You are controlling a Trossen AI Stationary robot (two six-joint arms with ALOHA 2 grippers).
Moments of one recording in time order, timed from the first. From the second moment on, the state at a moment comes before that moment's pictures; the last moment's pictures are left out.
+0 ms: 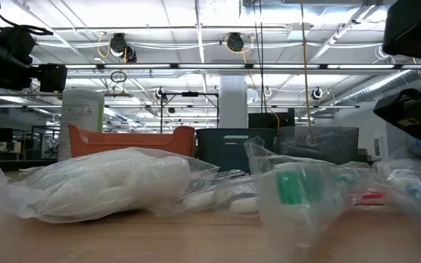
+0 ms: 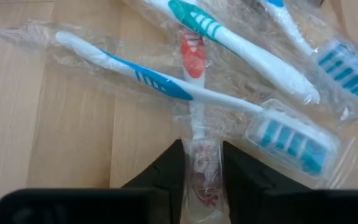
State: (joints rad) left arm 0.07 0.07 0.02 0.30 -1.56 0.28; right arm 0.75 1.81 0.91 -0.20 0.34 0.71
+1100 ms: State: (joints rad) left arm 0.07 0.07 0.02 0.30 -1.56 0.28; right arm 0.75 1.62 0.91 -0.28 0.48 0.63
